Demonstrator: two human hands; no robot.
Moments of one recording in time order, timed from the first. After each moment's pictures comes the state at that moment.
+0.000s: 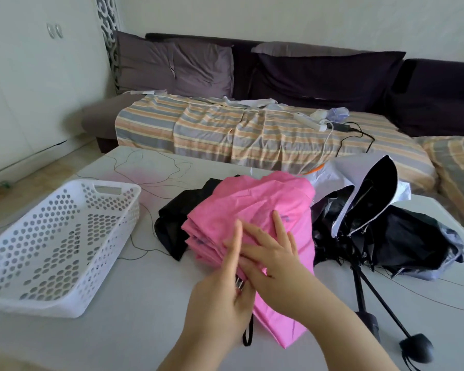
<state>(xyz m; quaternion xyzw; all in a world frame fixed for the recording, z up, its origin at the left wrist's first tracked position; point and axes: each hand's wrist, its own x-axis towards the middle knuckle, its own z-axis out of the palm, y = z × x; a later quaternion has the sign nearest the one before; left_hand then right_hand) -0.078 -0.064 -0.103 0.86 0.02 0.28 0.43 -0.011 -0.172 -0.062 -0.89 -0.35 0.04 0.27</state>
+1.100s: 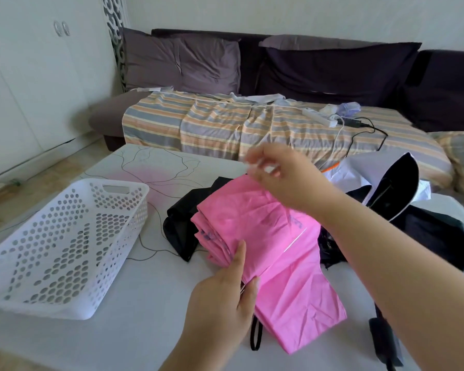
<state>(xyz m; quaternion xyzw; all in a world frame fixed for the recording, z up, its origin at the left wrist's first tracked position) -0.076 -0.042 -0.102 0.93 -0.02 0.25 0.26 0.082 -0.139 0.014 -0.84 -0.41 -0.09 0.35</state>
